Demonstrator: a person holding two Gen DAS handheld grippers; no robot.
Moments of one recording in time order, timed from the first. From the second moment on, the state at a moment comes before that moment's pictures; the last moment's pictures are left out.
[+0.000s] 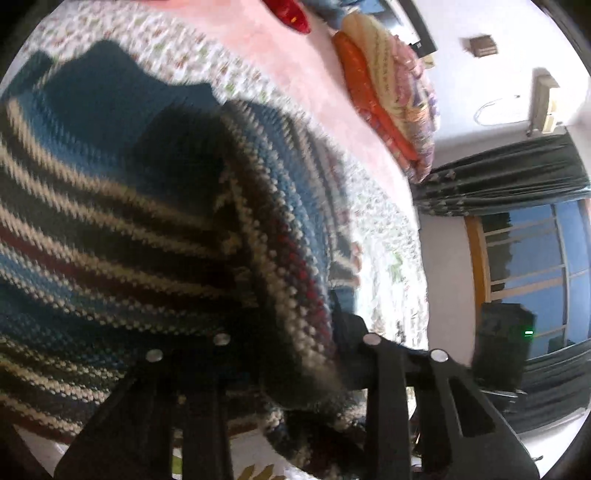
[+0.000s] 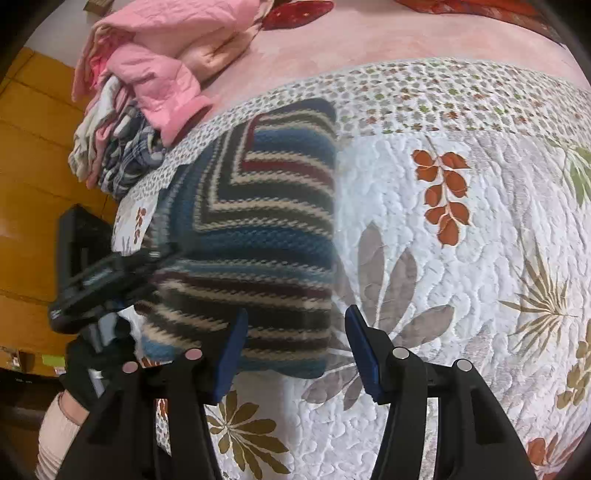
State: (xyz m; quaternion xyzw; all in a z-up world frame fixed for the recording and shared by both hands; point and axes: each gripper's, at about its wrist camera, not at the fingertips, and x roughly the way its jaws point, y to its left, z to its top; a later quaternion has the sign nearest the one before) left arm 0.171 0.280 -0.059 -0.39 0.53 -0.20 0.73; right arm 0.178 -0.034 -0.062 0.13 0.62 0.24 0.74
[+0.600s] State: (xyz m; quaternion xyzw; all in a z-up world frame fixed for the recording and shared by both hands) left arm 0.141 0.411 0.001 -0.38 0.47 -0.15 0.78; right arm 0.161 0.009 -0.072 0.21 0.61 0.30 0.70
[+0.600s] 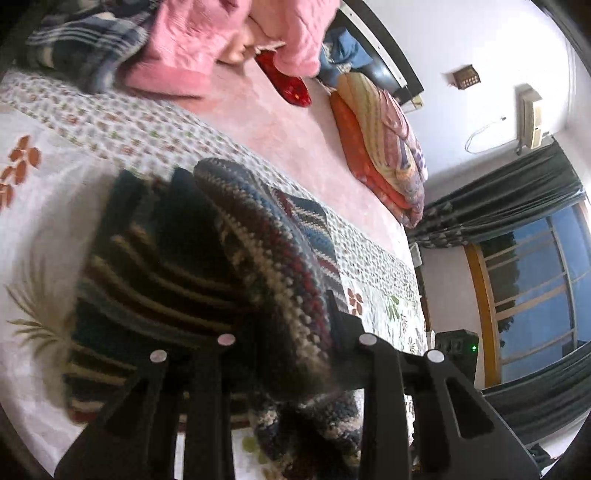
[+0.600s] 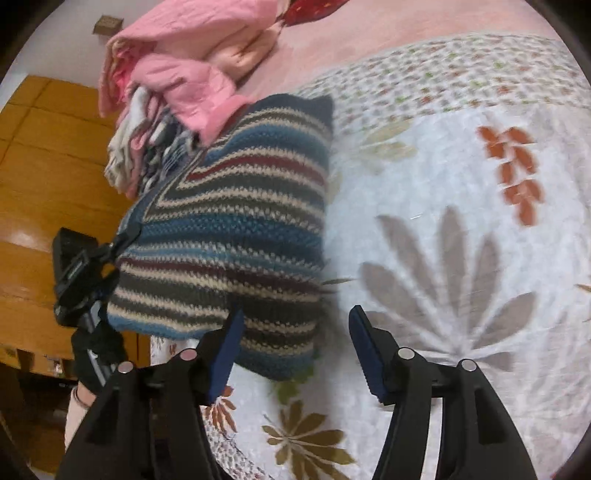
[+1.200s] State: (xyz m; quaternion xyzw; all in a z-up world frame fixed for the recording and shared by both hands) left arm 0.130 0.477 -0.072 -0.32 0.56 -0.08 0.76; right arm 0.135 0.112 -0.107 0.09 0.65 0.31 0.69
